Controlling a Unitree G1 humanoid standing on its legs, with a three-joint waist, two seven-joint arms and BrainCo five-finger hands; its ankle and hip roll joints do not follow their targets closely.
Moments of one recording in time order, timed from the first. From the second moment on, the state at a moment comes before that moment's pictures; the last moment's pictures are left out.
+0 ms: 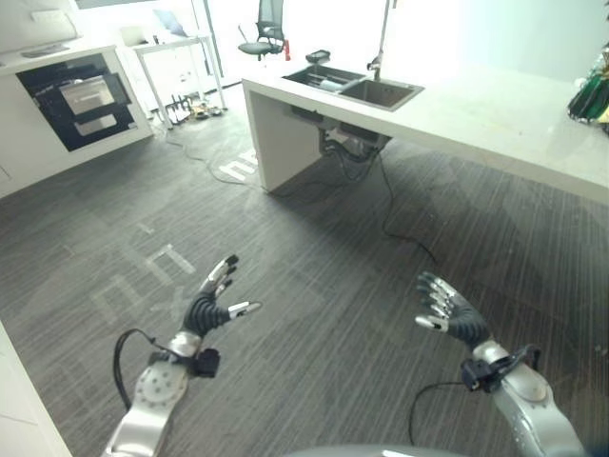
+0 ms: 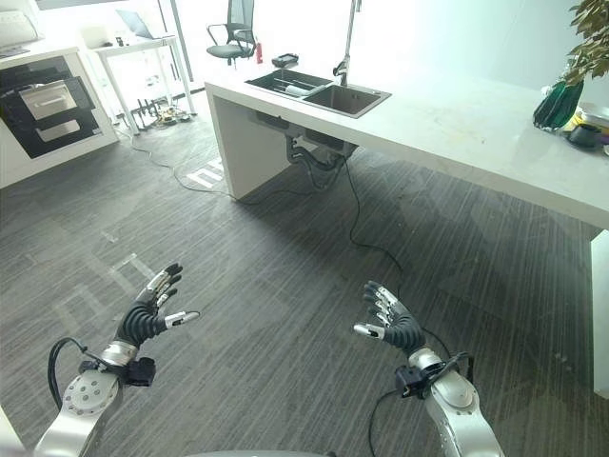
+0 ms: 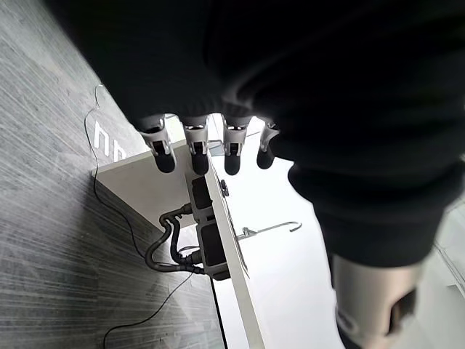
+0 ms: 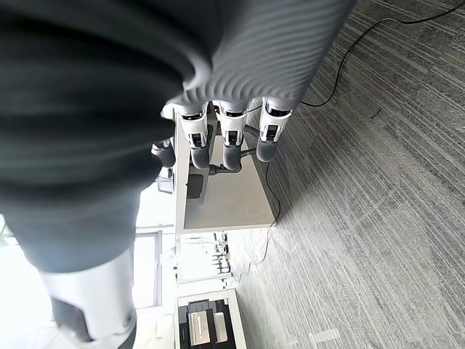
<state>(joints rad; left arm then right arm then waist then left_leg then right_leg) 0.26 0.51 -0.04 -0.02 -0.18 -0.25 -0.06 0.21 -0.42 0.07 0.02 0.34 -0.08 0.28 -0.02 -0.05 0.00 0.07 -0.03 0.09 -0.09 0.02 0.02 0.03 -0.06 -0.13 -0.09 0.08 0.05</state>
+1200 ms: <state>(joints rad) 0.21 0.39 0.00 -0.03 -0.58 -0.28 -0.07 0.19 -0.40 0.07 -0.05 0.45 -0.08 0.31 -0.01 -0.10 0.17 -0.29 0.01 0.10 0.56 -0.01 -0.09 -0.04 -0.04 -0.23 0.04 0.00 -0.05</state>
